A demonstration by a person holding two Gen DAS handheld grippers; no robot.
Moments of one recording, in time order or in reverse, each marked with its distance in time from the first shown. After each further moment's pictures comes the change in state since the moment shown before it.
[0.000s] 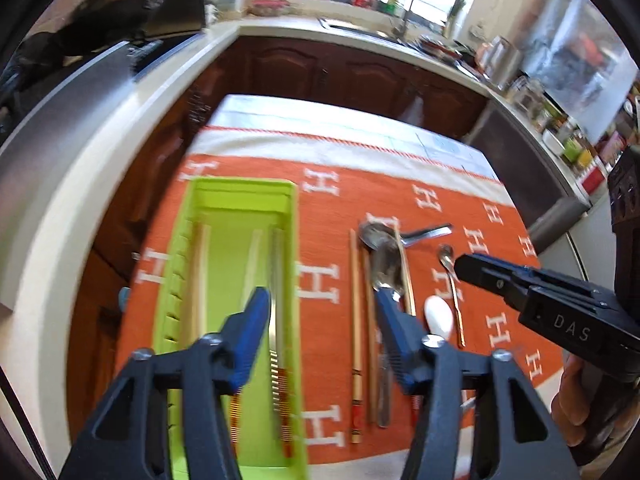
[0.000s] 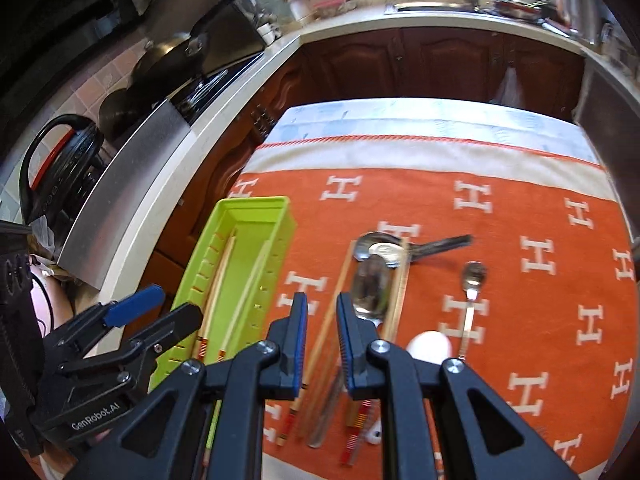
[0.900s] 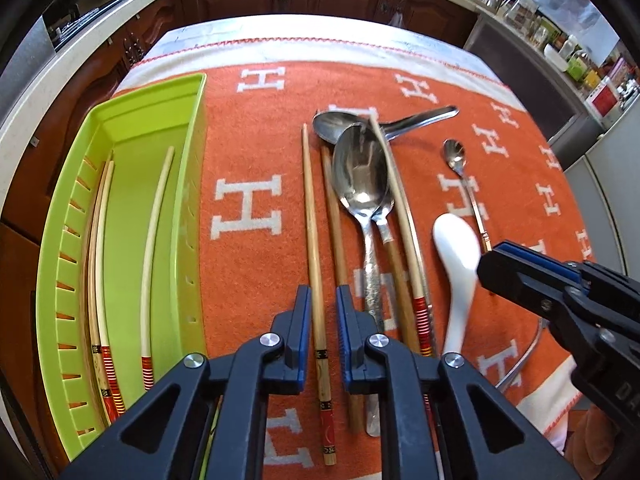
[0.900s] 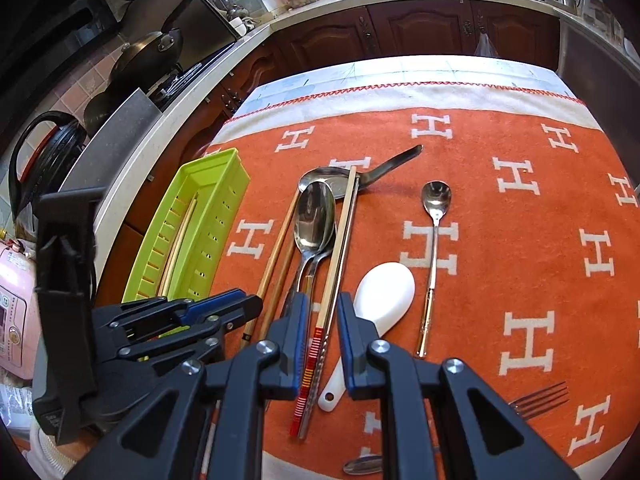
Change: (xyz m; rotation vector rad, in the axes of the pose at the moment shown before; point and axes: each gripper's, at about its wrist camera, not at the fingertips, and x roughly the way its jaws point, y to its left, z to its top) left arm 0.105 -0.042 -0.037 0.115 0.223 0.034; right arm 0.025 -0.045 -0.061 0.063 0.024 0.009
